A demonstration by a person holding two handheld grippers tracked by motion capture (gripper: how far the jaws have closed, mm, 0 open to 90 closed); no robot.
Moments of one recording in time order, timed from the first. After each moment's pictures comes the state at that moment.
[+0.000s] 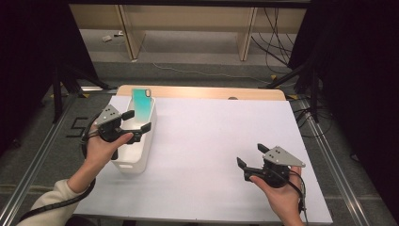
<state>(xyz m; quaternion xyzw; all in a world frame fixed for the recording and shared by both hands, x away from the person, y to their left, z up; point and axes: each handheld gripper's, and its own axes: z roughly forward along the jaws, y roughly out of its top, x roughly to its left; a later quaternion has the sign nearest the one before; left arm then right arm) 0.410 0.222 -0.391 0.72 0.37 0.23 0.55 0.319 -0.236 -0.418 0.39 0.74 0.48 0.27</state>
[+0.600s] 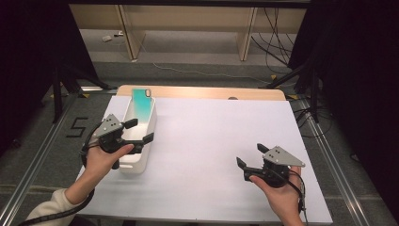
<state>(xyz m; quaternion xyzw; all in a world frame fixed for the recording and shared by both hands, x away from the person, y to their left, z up) 0.384 0.215 -0.397 0.72 0.35 0.21 0.56 0.320 -0.237 -0.418 0.39 0.74 0.48 0.27</state>
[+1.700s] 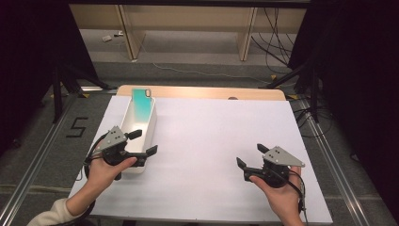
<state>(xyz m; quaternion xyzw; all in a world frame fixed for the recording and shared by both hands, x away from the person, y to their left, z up) 0.362 0.206 -0.414 0.74 0.33 0.20 0.56 0.319 -0.237 -0.418 0.39 0.74 0.47 0.27</state>
